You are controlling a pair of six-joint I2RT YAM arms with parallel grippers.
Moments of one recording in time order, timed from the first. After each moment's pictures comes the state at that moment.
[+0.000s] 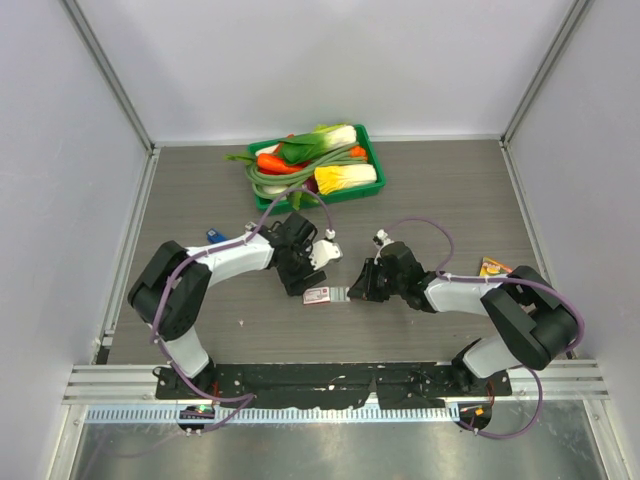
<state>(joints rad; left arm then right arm) -0.69 1.72 1.02 -0.52 0.19 0.50 0.64 1.47 0.47 0.25 -0.26 0.76</state>
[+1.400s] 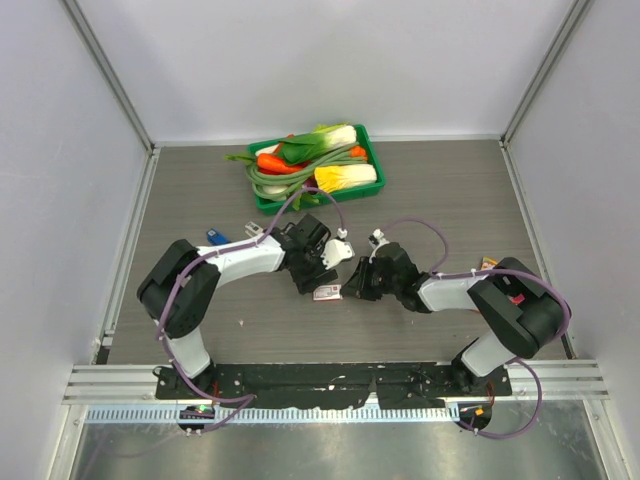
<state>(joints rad) -0.76 1.76 1.07 -0.46 0.13 0.44 0.66 1.55 0.47 0.39 -0.27 0.84</state>
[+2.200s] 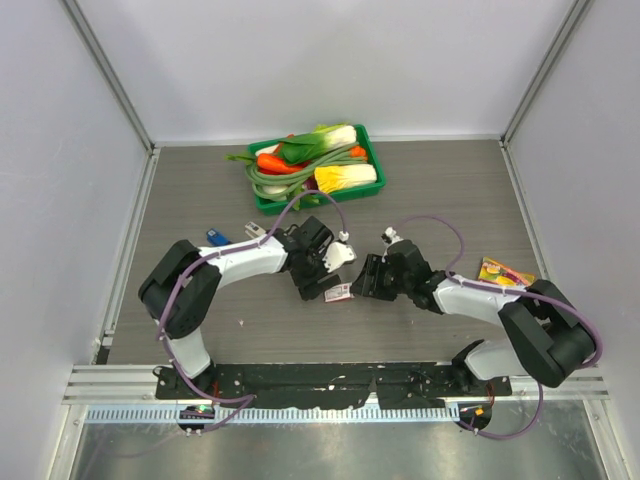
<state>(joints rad) -0.79 1.76 1.09 -0.50 0.14 0.39 0.60 1.37 0.47 0.14 -0.23 0.75</state>
